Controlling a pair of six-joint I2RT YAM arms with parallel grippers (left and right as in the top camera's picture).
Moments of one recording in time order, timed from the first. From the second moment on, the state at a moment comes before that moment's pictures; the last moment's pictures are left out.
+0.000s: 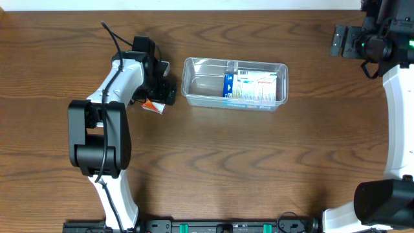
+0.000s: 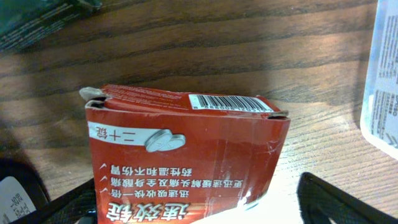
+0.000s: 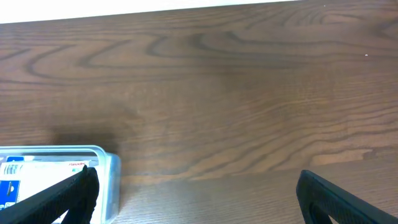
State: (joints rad) left arm -0.09 2.08 1.50 -0.89 0.12 0.14; right arm -0.12 1.69 1.78 -0.96 0.02 0.02
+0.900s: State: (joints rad) left arm -0.09 2.08 1.44 -0.82 0.12 0.06; right arm -0.12 1.69 1.78 -0.96 0.02 0.02
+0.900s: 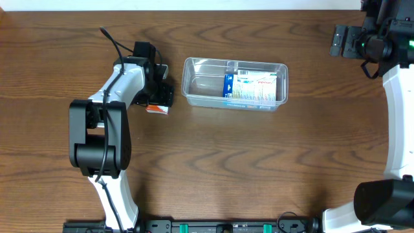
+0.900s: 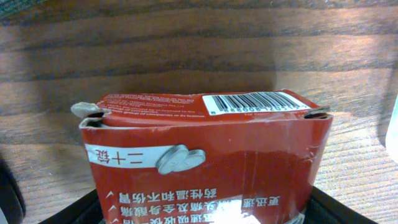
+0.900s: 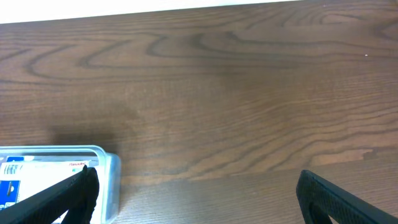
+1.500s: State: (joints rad) left arm -0.09 2.06 1.44 -0.88 0.11 0.06; right arm -0.12 1.69 1.78 -0.96 0.02 0.02
